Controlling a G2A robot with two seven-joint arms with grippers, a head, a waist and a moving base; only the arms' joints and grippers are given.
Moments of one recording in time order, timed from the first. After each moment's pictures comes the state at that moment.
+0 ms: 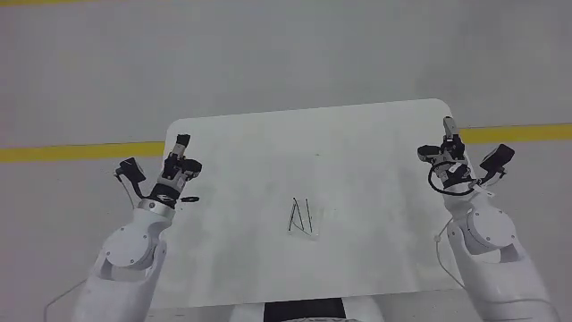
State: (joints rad) left arm 1.76 -1.13 -1.54 -1.85 -0.20 -0.04 -0.22; right arm -1.73 -1.15 1.60 -1.80 0.42 0.00 0.00
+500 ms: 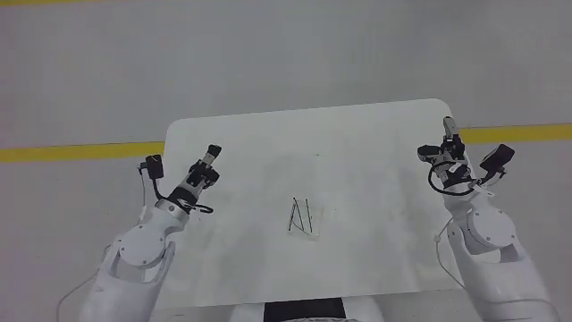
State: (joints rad) left arm 1.75 -1.13 -1.49 -1.87 -0.01 -0.02 -0.34; right arm -1.73 -1.15 1.60 -1.80 0.42 0.00 0.00
